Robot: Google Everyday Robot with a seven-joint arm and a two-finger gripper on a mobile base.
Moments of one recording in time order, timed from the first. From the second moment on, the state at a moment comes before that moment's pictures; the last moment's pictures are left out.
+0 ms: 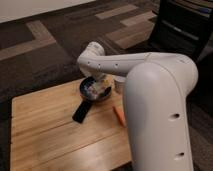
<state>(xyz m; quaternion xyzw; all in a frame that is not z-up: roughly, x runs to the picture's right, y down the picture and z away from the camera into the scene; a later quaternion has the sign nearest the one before) -0.028 -0.032 0.860 -0.21 0.02 -0.32 0.92</state>
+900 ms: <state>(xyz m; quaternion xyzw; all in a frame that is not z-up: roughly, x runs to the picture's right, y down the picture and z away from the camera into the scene) -0.039 -0.033 0.869 -0.22 0.02 -0.33 0.92</state>
